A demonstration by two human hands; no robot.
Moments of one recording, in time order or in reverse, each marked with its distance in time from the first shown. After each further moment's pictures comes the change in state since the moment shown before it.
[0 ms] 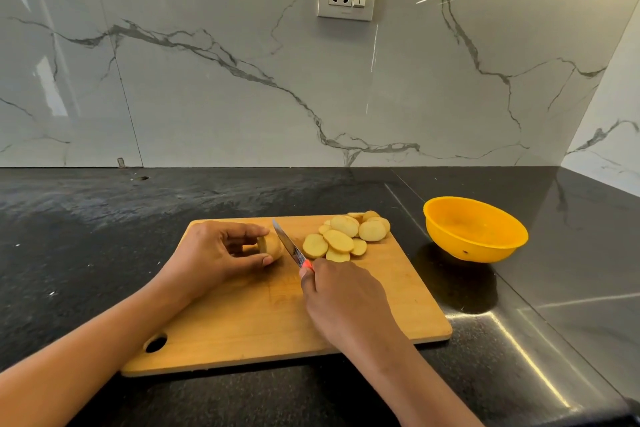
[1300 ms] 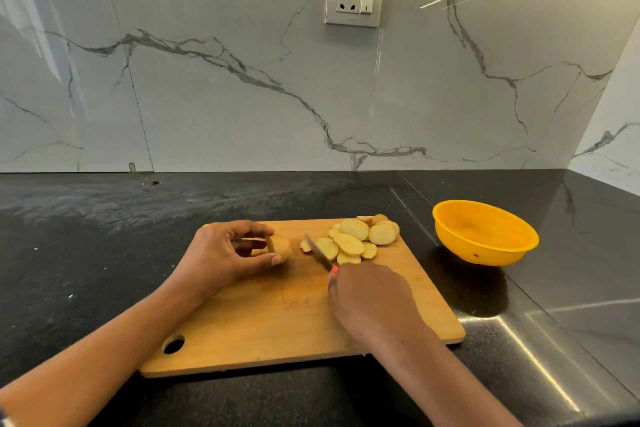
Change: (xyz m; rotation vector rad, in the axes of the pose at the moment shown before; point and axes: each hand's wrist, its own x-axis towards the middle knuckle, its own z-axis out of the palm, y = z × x) left_hand 0.000 0.000 -0.006 -0.057 0.007 -0.086; right_hand -0.001 0.001 -0.015 -0.170 -0.114 0.063
